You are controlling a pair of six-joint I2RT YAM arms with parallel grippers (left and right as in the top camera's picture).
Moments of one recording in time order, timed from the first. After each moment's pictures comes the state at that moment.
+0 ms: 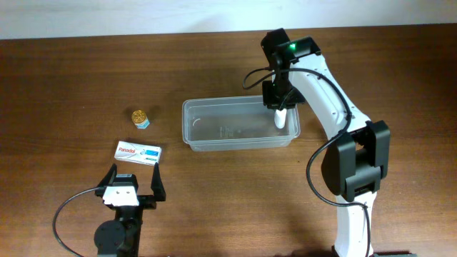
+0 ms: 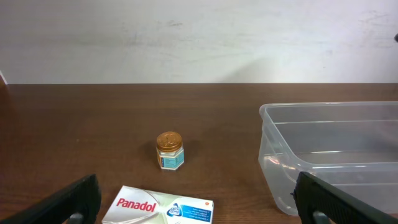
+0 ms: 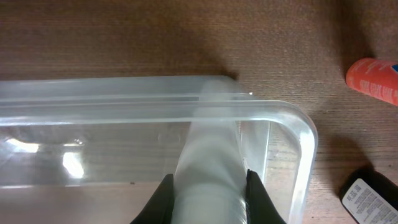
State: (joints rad) left arm -0.03 0.01 0.03 -0.10 -0.01 -0.02; right arm 0.30 2.20 2.01 -1.32 0.03 0.32
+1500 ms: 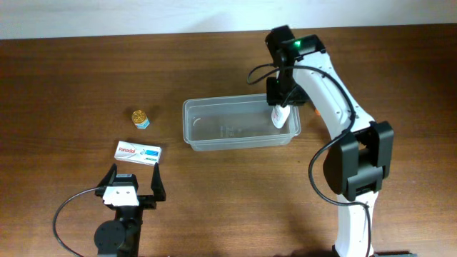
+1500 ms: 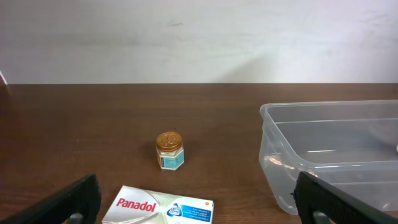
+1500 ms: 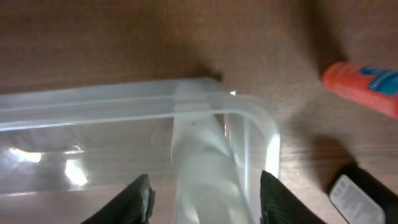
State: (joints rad) left arm -0.03 0.01 0.03 -0.10 -0.01 -0.02; right arm 0.28 2.20 2.06 -1.35 0.05 0.34
